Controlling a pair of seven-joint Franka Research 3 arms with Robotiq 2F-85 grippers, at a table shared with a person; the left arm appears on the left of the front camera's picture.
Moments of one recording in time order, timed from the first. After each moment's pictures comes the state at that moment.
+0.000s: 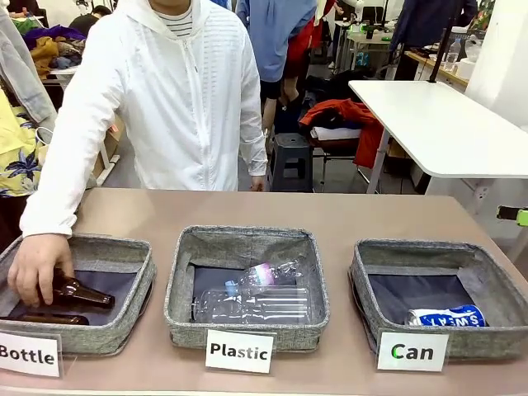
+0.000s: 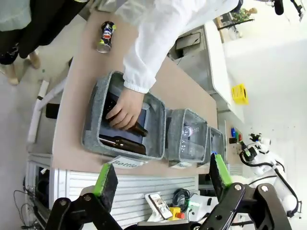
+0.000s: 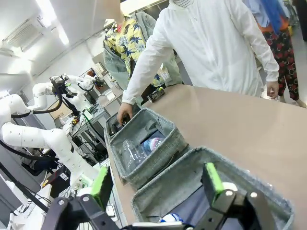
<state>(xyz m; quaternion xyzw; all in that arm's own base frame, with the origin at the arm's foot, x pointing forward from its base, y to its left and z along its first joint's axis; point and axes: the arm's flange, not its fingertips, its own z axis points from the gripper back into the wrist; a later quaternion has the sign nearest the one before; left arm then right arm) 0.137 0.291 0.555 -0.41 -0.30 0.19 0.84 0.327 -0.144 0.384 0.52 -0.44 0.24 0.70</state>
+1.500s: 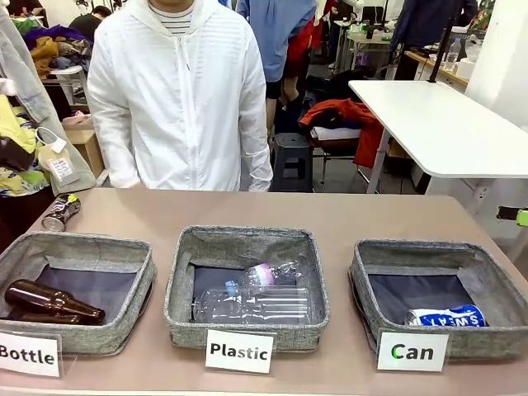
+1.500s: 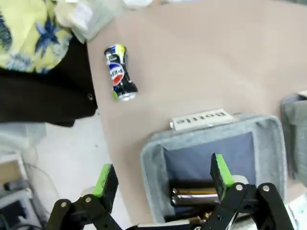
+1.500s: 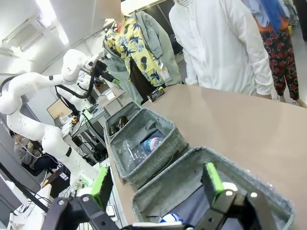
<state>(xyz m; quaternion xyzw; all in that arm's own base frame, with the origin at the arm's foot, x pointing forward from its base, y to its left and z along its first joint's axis) 0.430 0.057 0.499 0.00 -0.23 -0.10 0.97 0.327 -0.144 0.384 0.52 -0.44 0.24 0.70</state>
